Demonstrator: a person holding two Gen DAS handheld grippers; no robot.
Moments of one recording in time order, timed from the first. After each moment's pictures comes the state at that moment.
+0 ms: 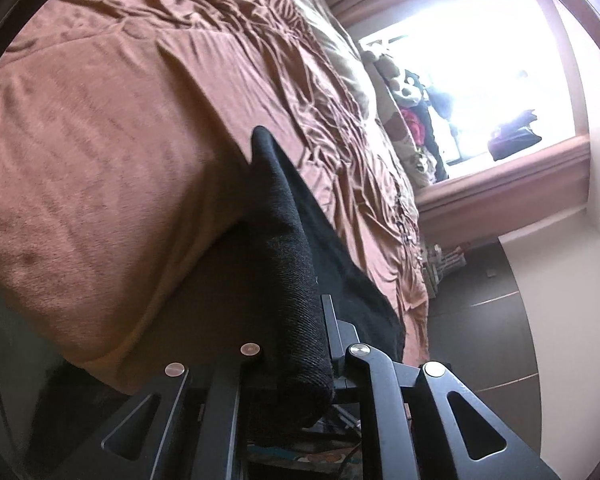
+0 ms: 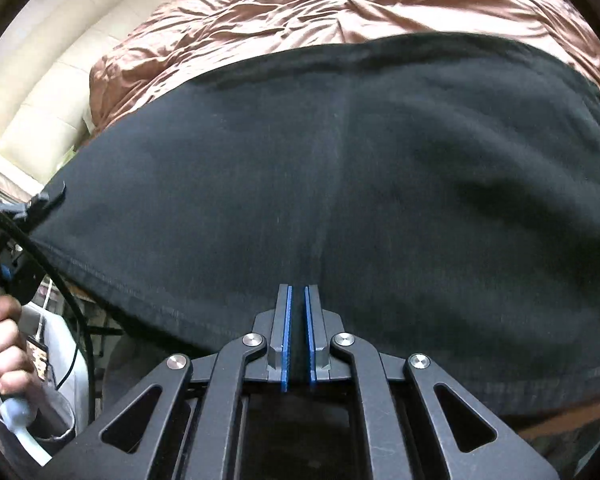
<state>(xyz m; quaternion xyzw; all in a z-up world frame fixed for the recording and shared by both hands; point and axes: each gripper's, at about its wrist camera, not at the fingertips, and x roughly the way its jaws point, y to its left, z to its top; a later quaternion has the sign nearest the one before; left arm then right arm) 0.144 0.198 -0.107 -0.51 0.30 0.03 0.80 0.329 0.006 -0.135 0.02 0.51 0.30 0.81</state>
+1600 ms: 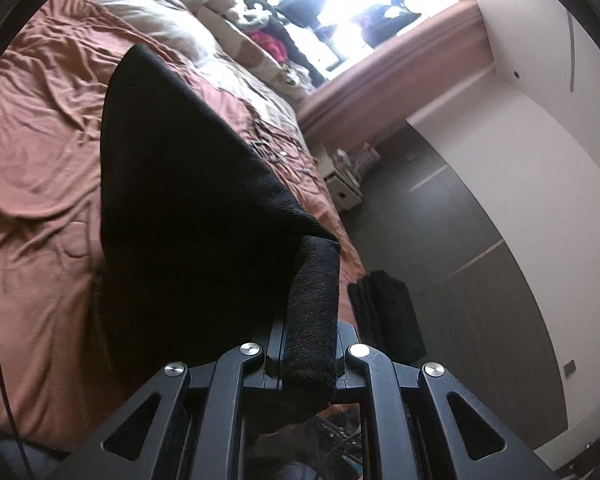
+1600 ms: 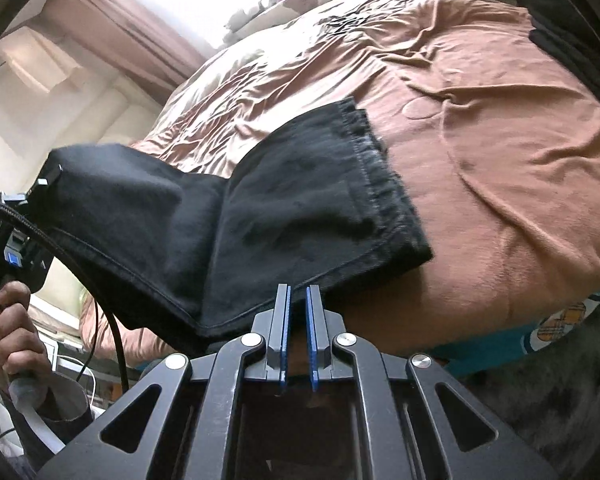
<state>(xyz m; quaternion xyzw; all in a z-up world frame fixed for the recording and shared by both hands) 0.252 0.014 0.000 -0.36 0.32 -0.19 0.85 0.225 -0.221 -0.087 0.20 0.41 0.20 0.87</state>
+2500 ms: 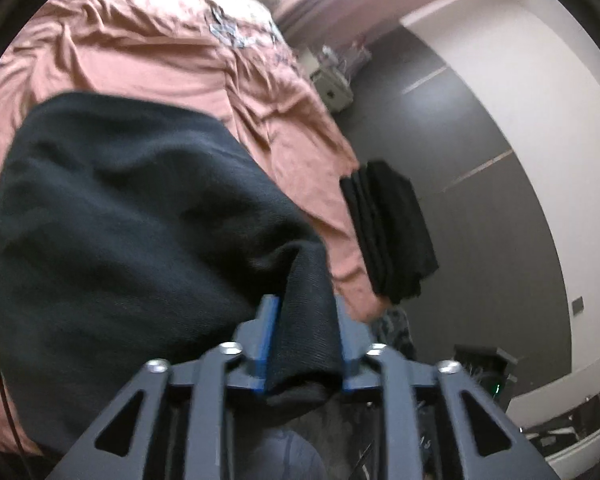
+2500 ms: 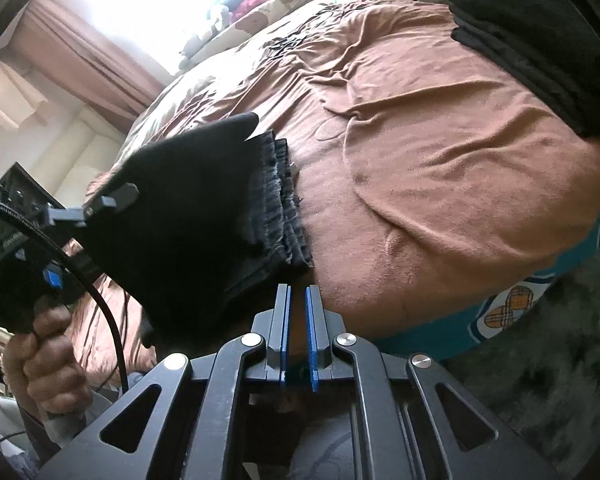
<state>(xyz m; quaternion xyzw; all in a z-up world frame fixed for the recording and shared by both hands) 0.310 -0.118 -0.073 -0.30 0.46 -0.27 0.79 0.207 -0.291 -0.078 0.23 0.40 0.15 0.87</state>
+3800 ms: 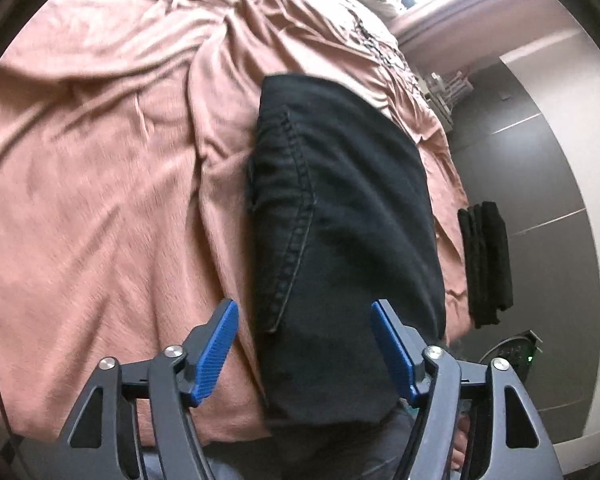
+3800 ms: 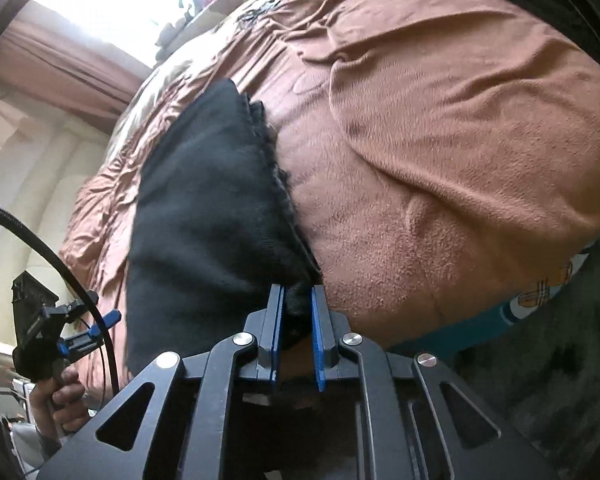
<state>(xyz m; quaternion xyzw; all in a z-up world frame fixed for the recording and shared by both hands) 0.281 0.044 -0.150 -0.33 0.51 -0.12 0.79 0.272 -0.265 -0.143 0.26 0.45 0.14 0.84</state>
